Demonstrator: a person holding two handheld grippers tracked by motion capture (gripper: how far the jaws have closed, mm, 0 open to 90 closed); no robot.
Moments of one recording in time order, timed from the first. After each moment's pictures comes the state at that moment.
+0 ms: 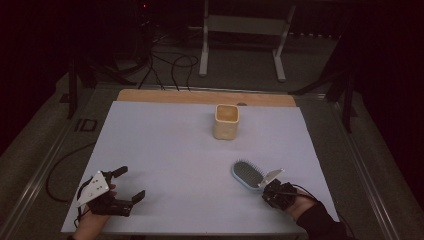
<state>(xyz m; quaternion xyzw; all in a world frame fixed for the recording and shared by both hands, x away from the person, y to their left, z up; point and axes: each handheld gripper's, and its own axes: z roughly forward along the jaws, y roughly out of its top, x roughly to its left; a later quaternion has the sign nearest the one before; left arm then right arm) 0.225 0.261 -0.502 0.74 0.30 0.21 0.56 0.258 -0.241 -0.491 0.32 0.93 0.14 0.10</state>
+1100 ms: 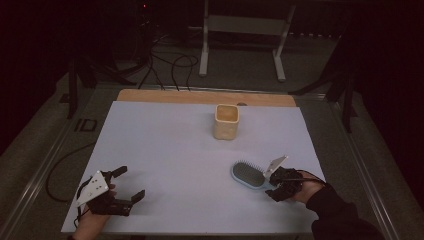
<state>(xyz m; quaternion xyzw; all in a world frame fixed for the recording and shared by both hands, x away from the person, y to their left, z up) 0.225 0.262 -0.502 0.74 0.30 0.21 0.57 0.286 -0.253 -0.463 0.25 0.95 0.13 0.10</state>
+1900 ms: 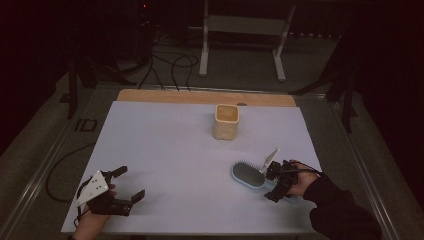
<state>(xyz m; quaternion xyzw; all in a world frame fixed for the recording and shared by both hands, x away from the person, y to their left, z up) 0.226 0.262 -0.502 0.74 0.30 0.21 0.57 0.310 -0.248 -0.470 0.22 0.97 0.08 0.04</state>
